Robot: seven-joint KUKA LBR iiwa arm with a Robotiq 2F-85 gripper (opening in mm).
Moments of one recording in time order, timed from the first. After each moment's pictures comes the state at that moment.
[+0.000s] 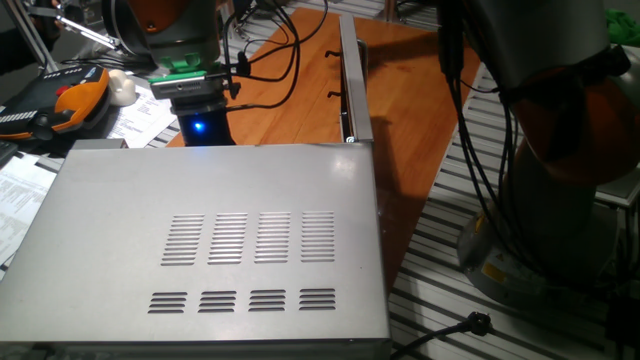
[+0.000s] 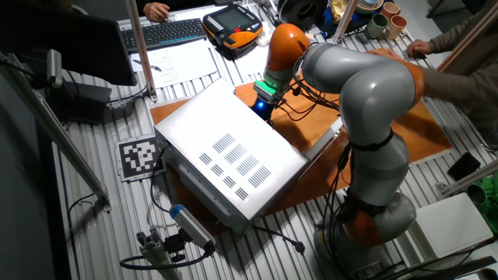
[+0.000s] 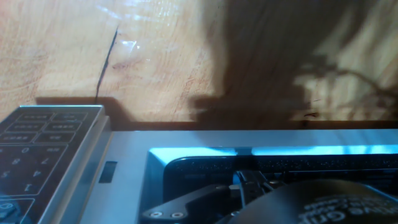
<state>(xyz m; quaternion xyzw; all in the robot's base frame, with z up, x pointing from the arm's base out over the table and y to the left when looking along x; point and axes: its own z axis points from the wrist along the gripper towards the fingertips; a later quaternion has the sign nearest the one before) 0.482 0.202 0.137 -0.49 -0.84 -0.08 0.22</state>
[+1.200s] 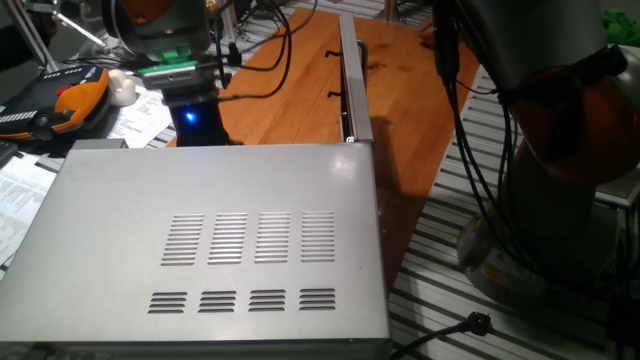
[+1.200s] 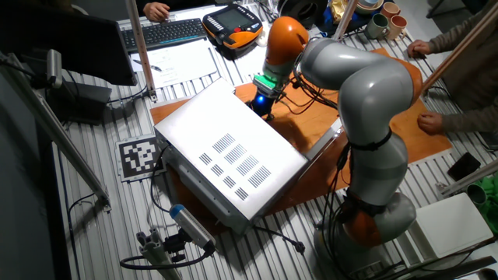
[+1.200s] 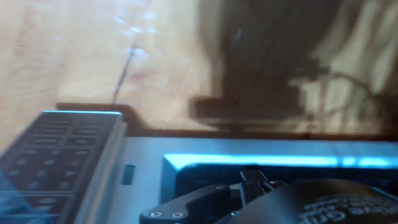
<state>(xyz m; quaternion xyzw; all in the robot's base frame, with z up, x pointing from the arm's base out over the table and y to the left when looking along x) 0.509 0.187 0.158 -0.47 -0.86 -0.07 0.19</state>
